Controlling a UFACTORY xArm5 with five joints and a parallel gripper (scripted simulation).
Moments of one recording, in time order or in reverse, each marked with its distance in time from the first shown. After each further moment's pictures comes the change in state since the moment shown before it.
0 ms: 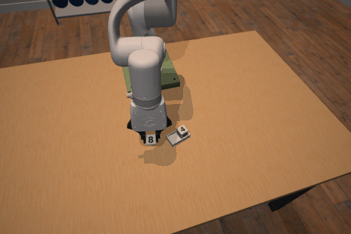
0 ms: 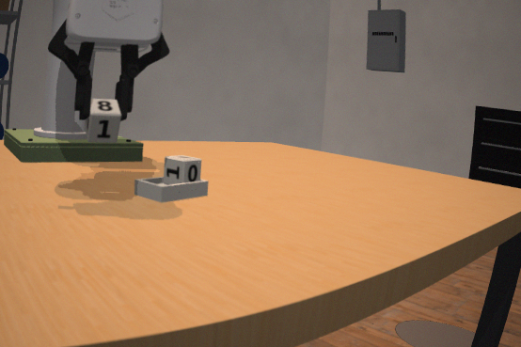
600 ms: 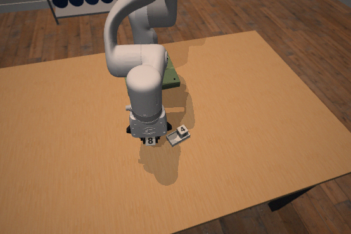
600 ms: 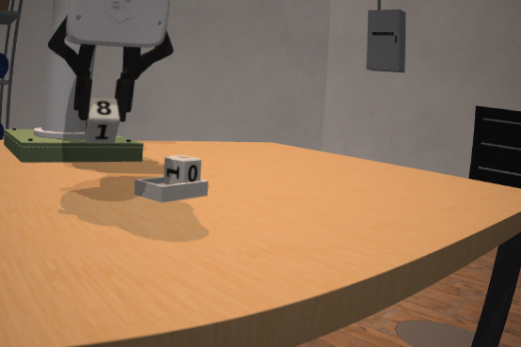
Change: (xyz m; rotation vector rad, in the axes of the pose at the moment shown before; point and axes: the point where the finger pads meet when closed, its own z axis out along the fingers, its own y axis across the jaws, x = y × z) arm -0.004 -0.001 0.000 0.000 0.226 -0.001
